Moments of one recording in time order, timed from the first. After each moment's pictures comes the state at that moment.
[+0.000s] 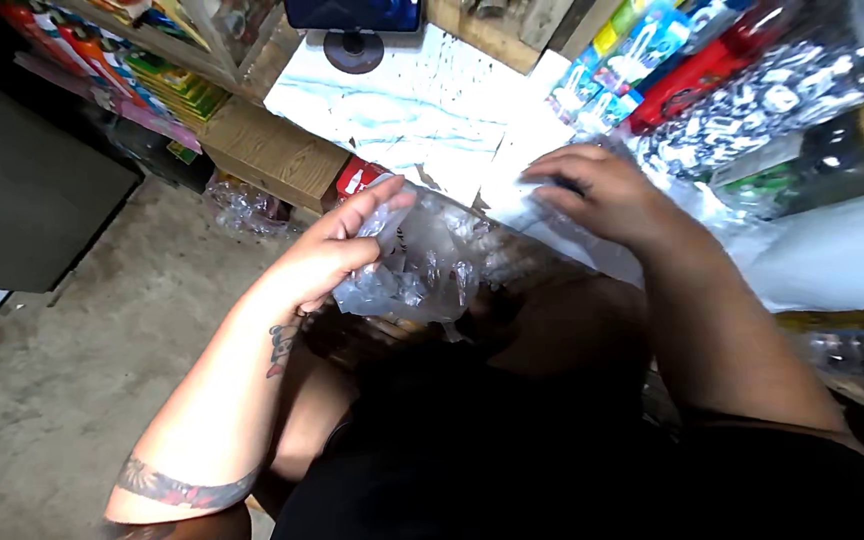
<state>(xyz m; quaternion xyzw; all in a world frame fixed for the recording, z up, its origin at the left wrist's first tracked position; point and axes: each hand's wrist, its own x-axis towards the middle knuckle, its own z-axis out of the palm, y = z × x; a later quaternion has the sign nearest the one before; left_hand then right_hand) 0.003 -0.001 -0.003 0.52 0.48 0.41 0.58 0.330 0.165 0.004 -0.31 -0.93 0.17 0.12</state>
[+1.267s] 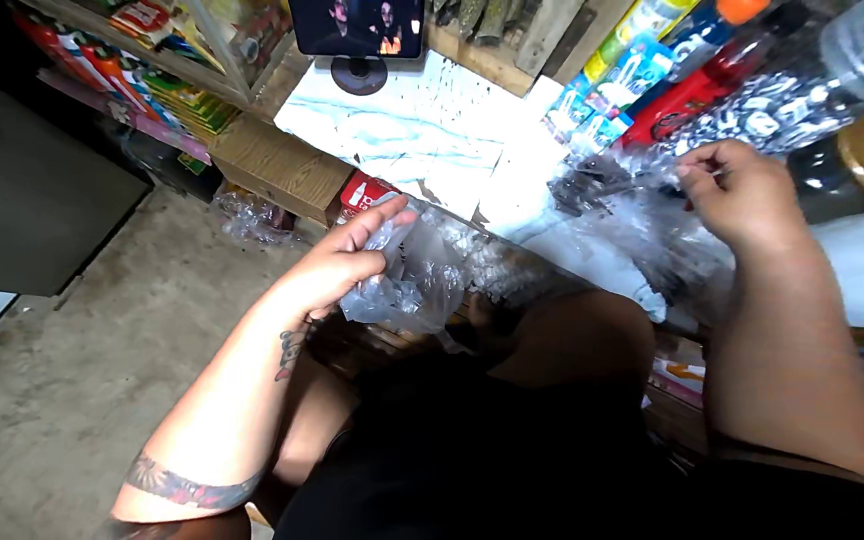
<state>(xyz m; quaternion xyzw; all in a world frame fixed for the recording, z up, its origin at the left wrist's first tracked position) 0.006 0.000 -0.006 0.51 0.48 0.40 0.59 0.430 0.187 0.030 -0.62 -0.77 0.13 0.13</state>
